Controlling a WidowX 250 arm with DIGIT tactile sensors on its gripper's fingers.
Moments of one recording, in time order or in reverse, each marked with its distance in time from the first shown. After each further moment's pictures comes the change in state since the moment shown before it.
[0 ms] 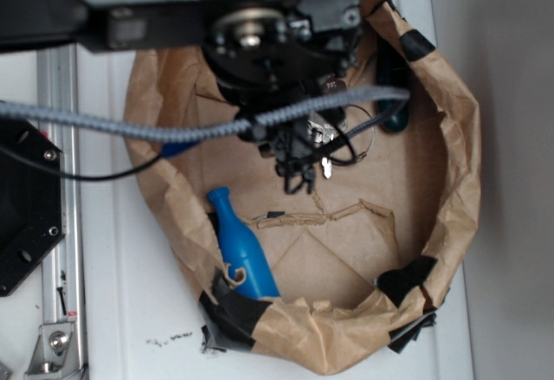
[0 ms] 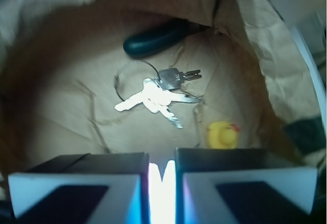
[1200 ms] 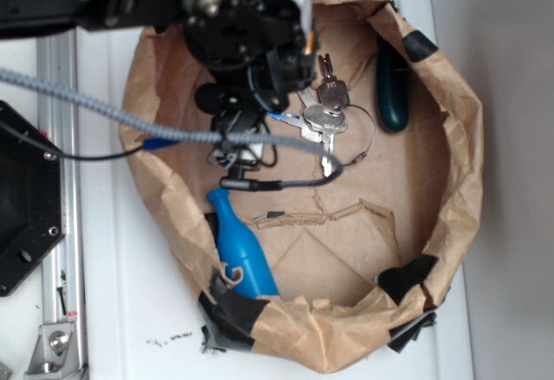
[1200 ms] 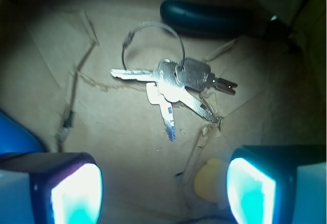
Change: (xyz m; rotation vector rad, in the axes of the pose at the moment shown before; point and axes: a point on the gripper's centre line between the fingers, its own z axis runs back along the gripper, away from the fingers) arm -0.005 0.030 -0.067 -0.024 -0.022 -0.644
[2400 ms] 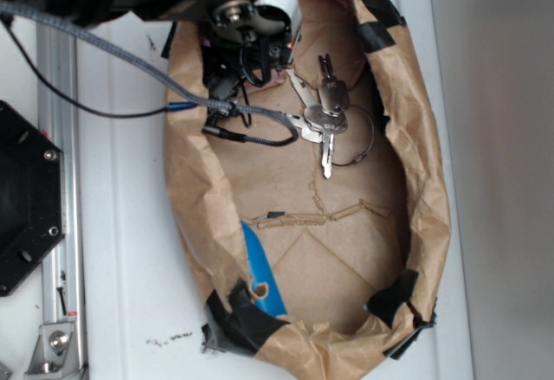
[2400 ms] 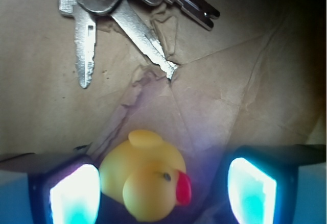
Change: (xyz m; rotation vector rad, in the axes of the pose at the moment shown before) arm -0.025 0.045 -0.054 0.098 0.136 -0.175
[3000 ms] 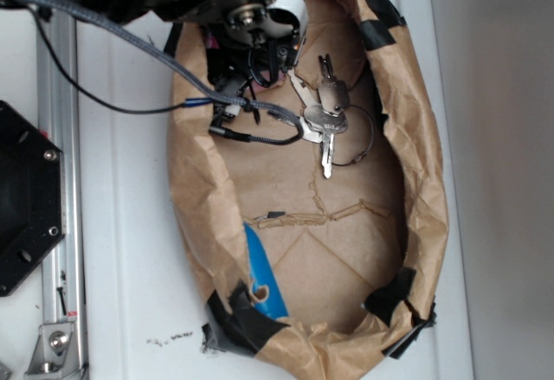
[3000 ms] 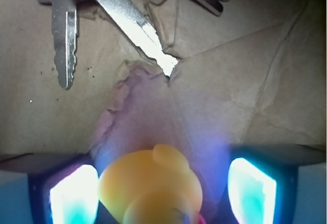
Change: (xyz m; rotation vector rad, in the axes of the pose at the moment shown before) arm 0.003 0.003 -0.013 -0.002 0.022 0.002
